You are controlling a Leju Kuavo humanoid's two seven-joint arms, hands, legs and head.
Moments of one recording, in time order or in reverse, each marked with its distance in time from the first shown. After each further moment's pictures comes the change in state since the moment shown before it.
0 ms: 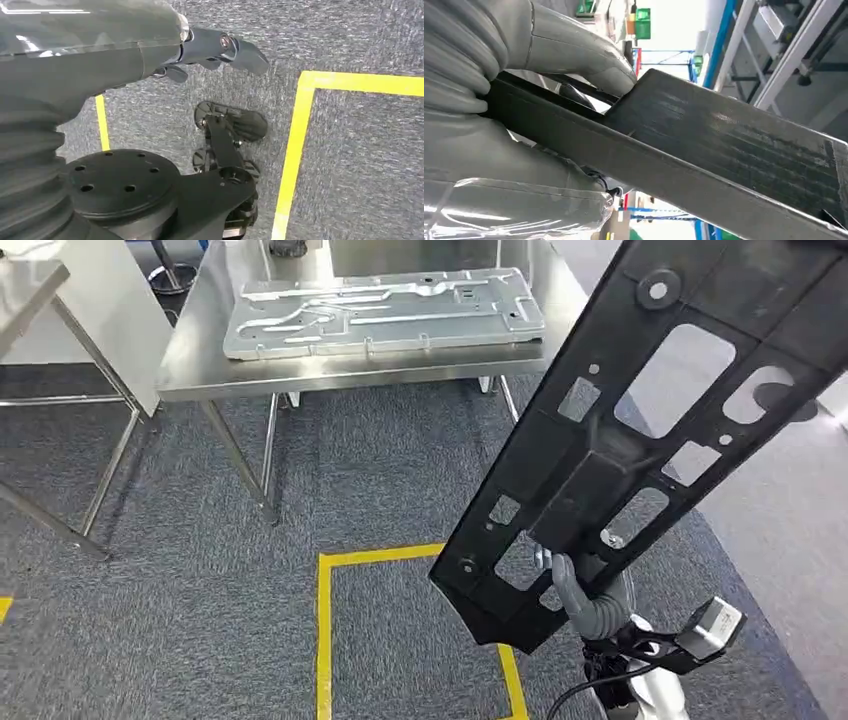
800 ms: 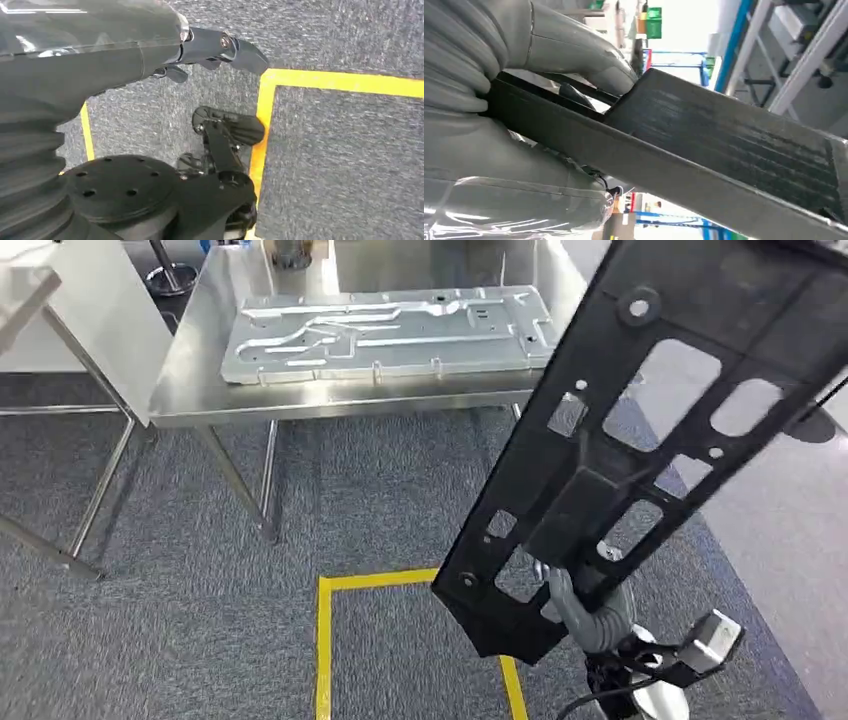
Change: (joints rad) left arm 0.010 0.001 -0.001 0.000 -0.011 0.000 -0.011; right arm 0.042 -0.015 0.009 -0.025 0.021 -0.013 -0.003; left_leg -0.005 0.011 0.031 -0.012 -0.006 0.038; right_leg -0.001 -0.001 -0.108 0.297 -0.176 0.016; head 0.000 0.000
